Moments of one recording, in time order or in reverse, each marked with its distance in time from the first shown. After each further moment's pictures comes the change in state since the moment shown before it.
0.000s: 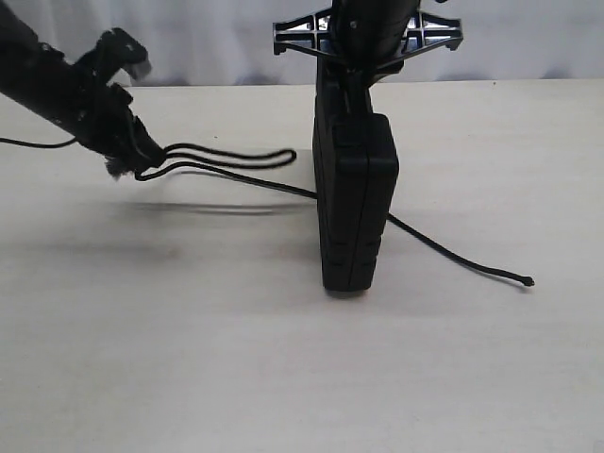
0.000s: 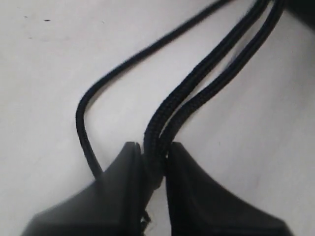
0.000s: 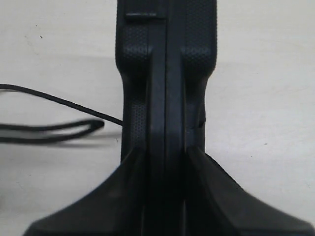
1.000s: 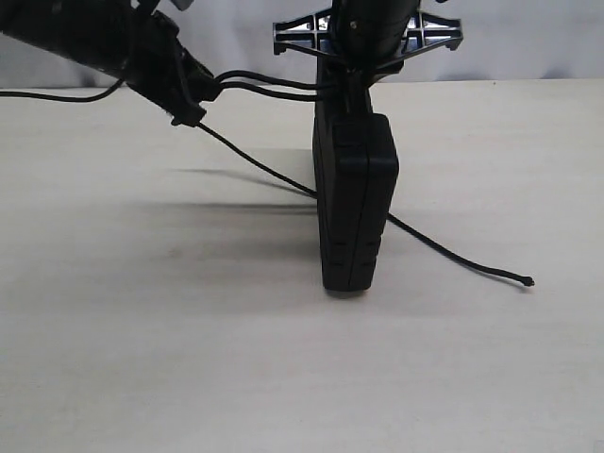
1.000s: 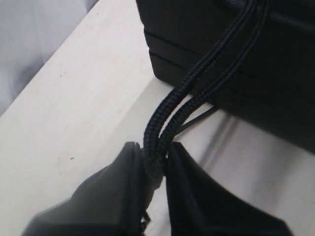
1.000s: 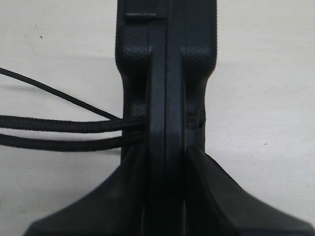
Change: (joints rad) left arm -0.190 -0.163 0.000 -0.077 -0.172 0.088; right arm 0.000 0.000 0.000 0.000 0.000 0.000
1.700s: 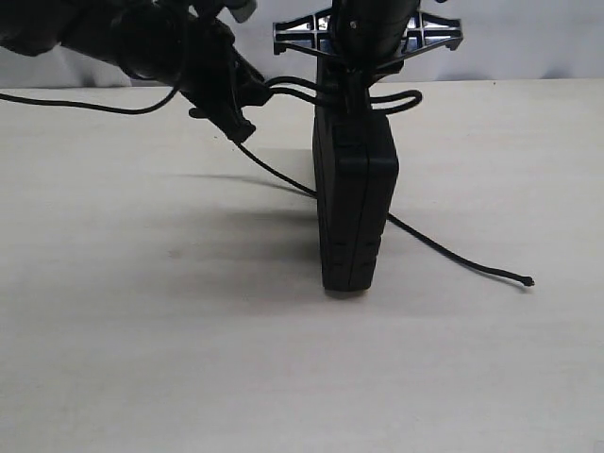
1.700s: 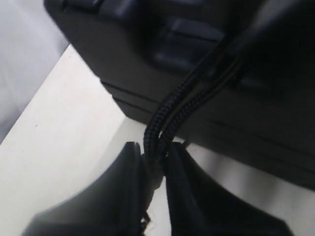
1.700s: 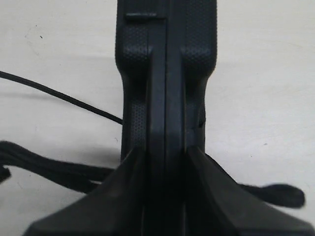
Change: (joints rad) left arm -0.142 0.000 0.000 -0.014 -0.086 0.047; right arm 0.000 0.000 0.000 0.000 0.000 0.000
